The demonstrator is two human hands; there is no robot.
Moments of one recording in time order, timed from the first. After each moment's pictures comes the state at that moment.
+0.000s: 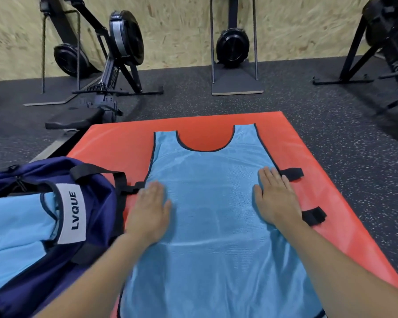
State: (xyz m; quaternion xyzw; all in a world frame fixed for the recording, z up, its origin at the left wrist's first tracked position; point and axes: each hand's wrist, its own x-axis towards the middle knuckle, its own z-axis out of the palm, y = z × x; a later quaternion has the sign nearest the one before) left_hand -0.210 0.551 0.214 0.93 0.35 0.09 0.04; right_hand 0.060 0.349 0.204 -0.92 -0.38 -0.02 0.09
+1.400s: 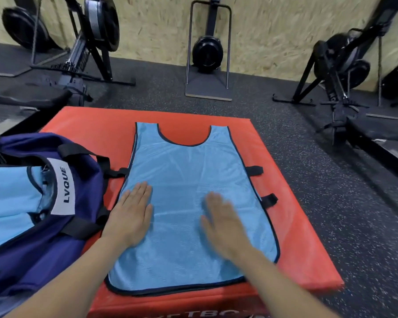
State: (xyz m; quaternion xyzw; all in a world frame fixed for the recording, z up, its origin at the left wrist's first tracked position) left_hand -0.261 0.526 0.190 0.96 0.27 0.11 0.04; right_hand -0.089 0.300 0.215 -0.86 -0.49 0.03 0.13
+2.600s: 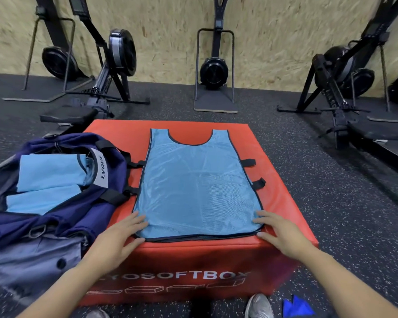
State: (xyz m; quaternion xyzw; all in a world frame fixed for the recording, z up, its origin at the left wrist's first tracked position) left_hand -0.414 0.447 0.201 0.95 0.19 0.18 0.17; right_hand -0.042 0.109 0.221 -0.83 -0.51 0.09 0.22
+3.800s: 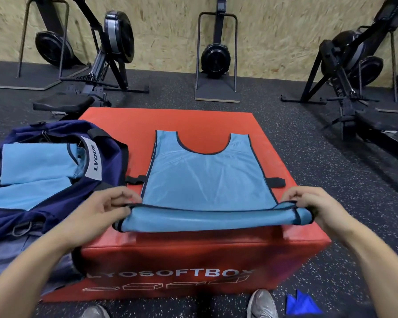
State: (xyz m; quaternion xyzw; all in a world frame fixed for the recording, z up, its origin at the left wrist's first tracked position) left_hand -0.401 0.436 0.316 0.80 0.20 0.15 0.54; right_hand -0.055 0.113 0.329 -0.72 -0.36 0.28 0.52
